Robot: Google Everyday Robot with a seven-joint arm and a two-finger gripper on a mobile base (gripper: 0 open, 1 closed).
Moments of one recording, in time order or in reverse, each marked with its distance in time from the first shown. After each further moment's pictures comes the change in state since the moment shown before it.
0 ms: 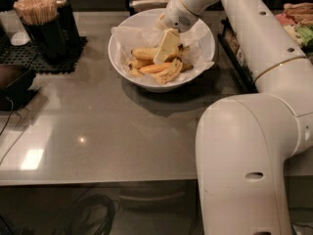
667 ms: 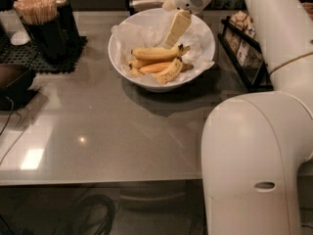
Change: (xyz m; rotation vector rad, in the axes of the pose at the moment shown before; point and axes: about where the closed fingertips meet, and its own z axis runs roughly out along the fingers) arm -0.009 -0.010 -0.060 0.123 0.028 -0.041
